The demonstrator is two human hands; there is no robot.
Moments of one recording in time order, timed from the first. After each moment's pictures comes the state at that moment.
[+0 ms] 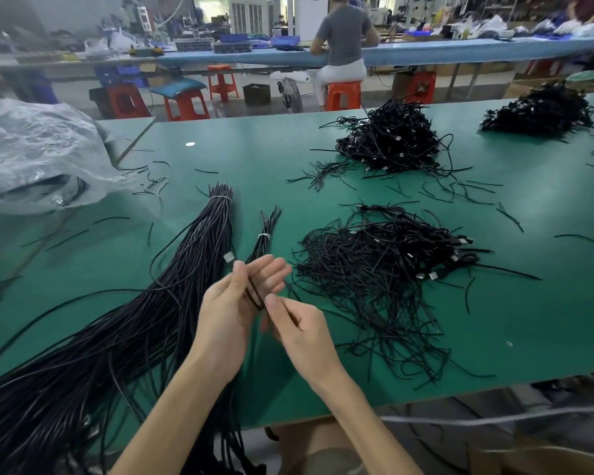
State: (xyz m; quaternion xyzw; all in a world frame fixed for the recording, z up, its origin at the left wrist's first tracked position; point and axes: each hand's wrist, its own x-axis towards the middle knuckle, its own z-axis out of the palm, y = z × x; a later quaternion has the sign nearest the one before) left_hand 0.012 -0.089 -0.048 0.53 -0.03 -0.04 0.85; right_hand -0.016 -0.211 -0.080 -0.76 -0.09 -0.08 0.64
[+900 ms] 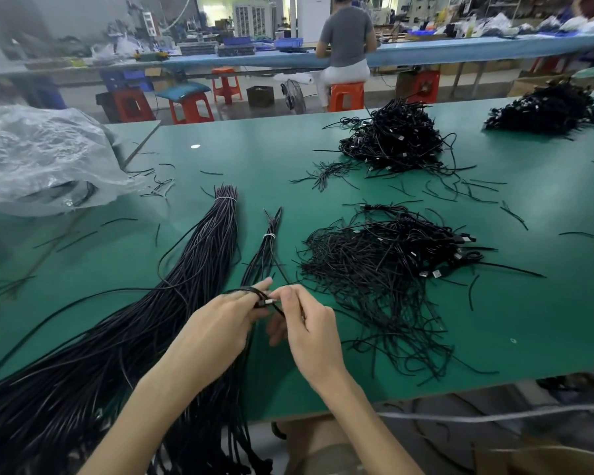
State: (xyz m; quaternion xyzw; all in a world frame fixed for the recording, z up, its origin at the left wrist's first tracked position) left_hand 0.004 -0.045 -0.042 0.95 -0.23 0.05 0.19; right_hand -0.017 -0.208 -0.085 -0.78 -0.08 -0.16 0.60
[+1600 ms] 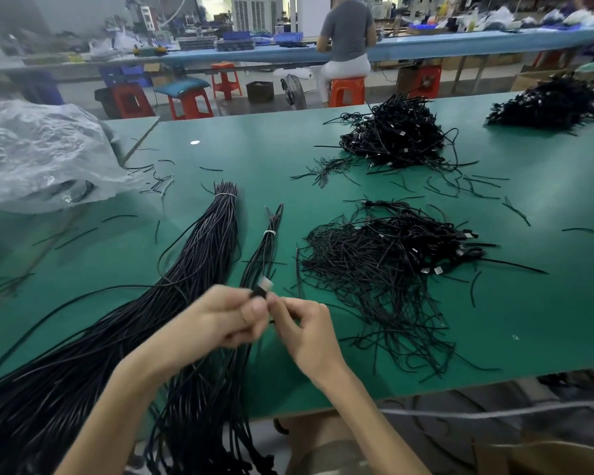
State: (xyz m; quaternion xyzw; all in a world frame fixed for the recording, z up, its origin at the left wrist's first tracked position) left_hand -0.008 -0.037 -0.003 0.77 -0.23 -0.20 0.55; right_hand -0.017 -0.207 -0.082 -0.77 -0.11 -0.10 0.62
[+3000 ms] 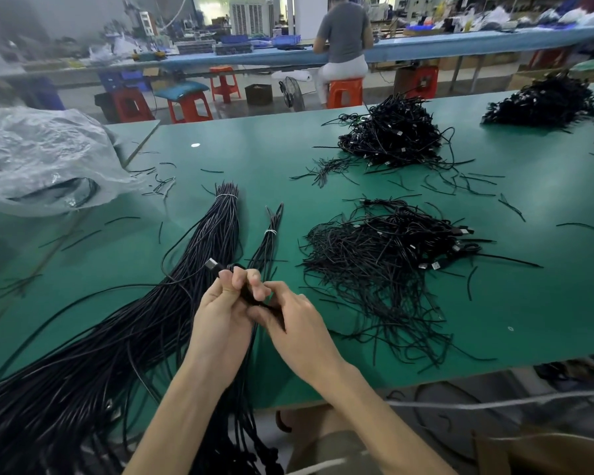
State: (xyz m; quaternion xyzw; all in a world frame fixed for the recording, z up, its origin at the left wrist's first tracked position) left_hand -0.016 -0.075 -0.034 0.43 -0.03 -0.05 0.90; right_hand -0.024 -0.201 -0.075 -0.86 -0.13 -0.09 0.48
